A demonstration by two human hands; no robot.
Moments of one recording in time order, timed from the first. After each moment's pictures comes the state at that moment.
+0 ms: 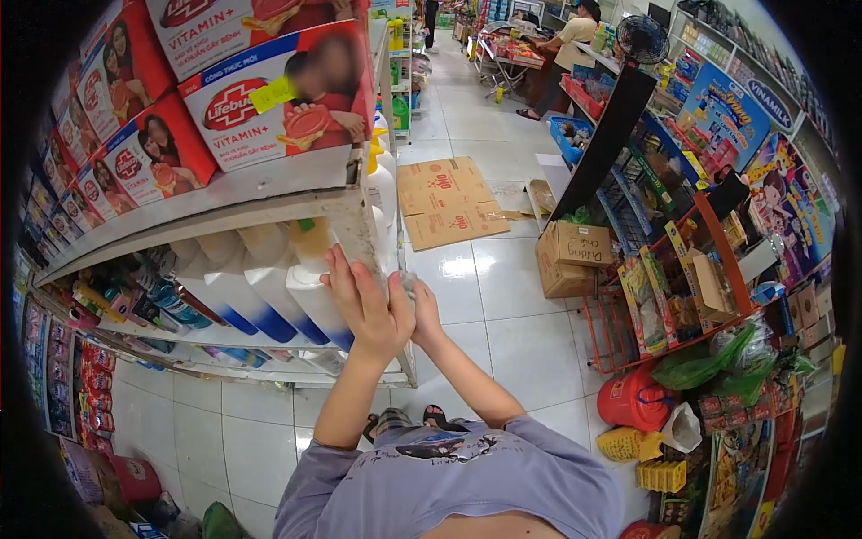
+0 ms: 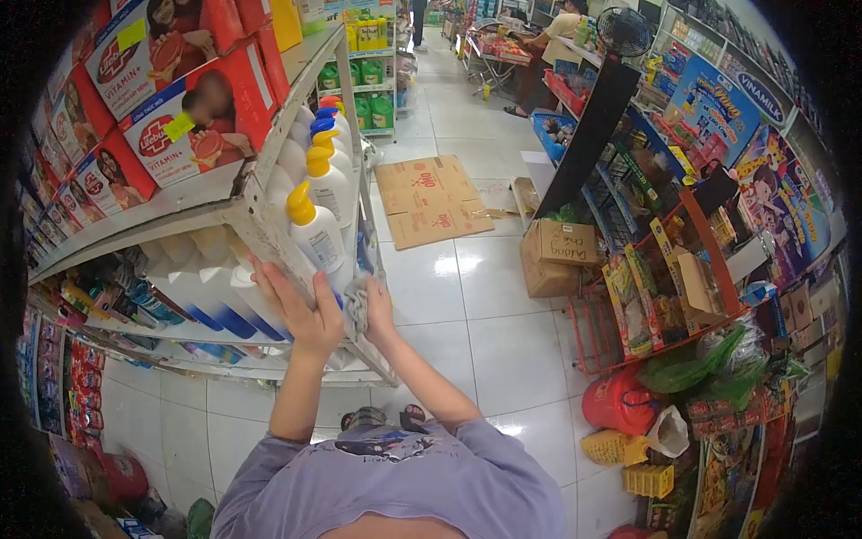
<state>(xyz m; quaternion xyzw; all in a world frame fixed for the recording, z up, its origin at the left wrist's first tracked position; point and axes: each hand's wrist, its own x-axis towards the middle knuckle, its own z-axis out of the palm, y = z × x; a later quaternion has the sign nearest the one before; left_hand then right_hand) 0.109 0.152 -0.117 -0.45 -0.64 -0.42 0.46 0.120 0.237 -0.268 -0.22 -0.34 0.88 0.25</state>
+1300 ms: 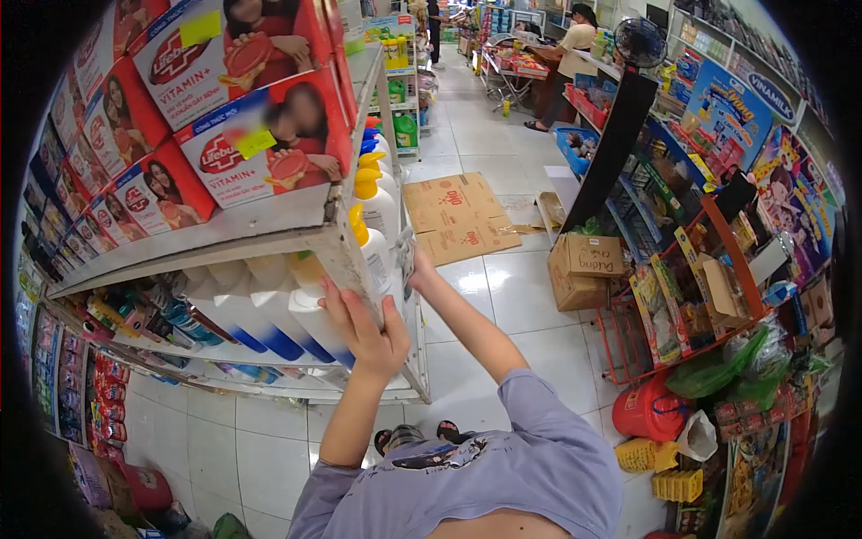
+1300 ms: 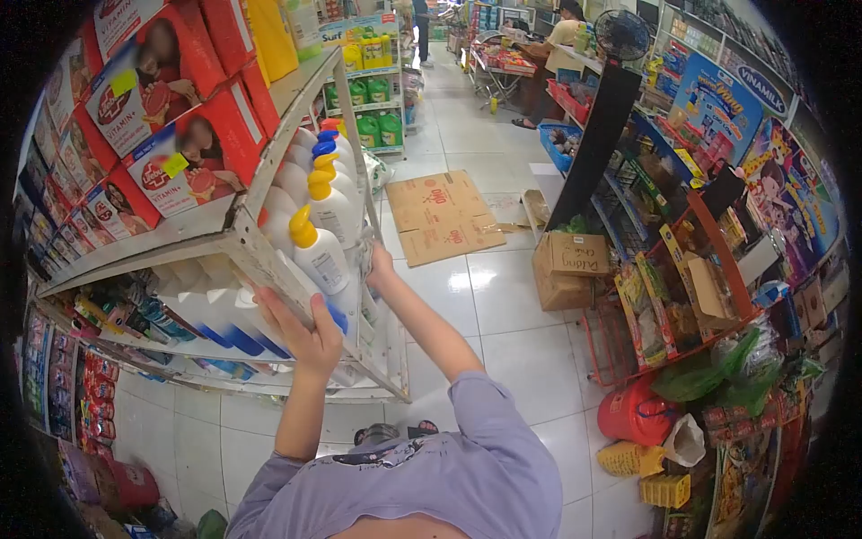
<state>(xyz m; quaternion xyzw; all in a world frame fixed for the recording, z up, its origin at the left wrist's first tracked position) 0.109 0.153 -0.123 -0.43 -0.64 -0.44 0.46 0.003 0.336 -0.288 -0.13 -0.18 0.96 0.16</state>
